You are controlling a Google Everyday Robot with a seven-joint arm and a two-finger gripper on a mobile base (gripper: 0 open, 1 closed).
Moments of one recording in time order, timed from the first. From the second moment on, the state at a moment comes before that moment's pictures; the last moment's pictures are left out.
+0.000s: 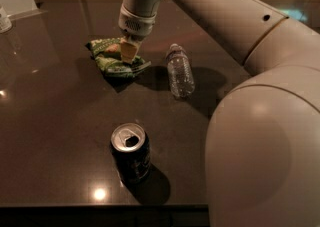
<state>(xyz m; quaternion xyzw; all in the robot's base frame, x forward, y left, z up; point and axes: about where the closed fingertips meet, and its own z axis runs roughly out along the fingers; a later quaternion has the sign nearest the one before) 0.642 0.075 0.868 -0.62 0.77 0.09 0.13</state>
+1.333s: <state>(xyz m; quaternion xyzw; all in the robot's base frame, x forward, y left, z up) 0.541 0.046 0.904 -0.78 0.61 0.12 0.11</state>
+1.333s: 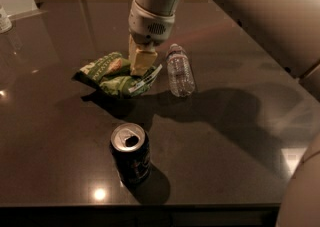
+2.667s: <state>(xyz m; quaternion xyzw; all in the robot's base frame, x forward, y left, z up) 0.490 0.036 0.893 -0.79 0.58 0.17 0.10</state>
